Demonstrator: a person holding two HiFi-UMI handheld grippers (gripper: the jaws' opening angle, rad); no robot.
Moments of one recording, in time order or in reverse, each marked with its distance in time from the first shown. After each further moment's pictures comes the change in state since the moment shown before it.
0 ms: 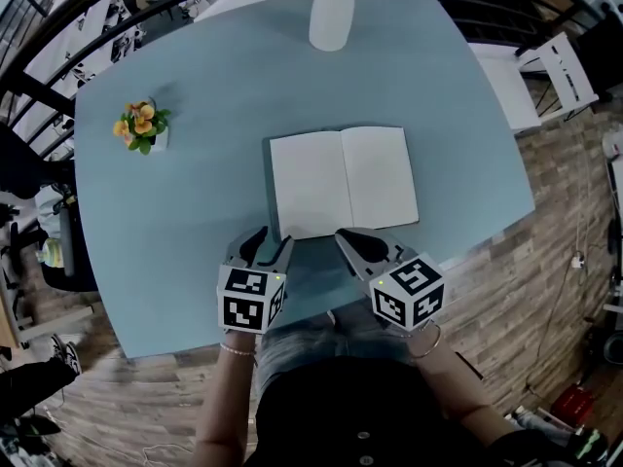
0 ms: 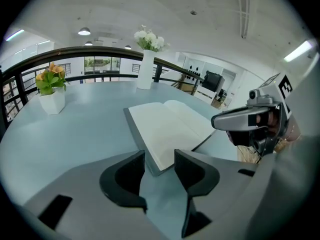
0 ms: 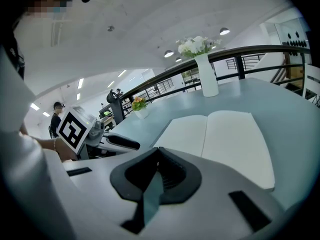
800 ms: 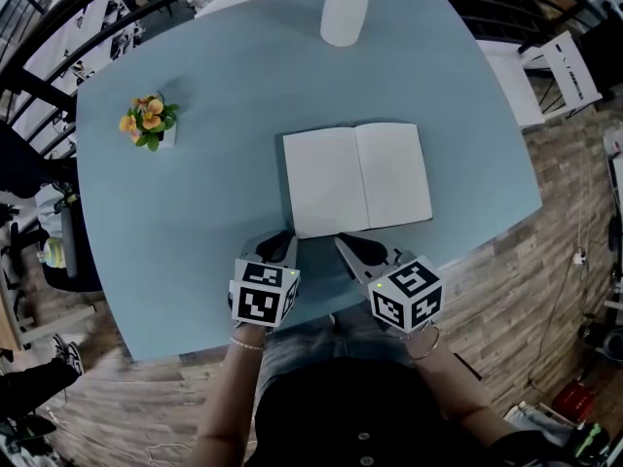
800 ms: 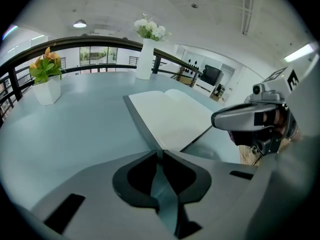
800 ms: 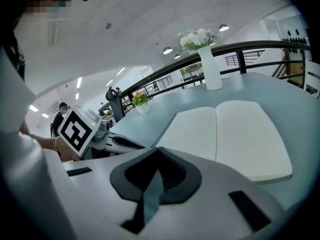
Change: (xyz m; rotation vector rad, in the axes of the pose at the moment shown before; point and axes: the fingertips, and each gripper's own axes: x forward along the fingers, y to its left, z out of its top) left arm 0.011 0.011 -0.026 0.008 0.085 -0.035; right arm 0.024 0.022 -0.017 0.022 0.032 -0.003
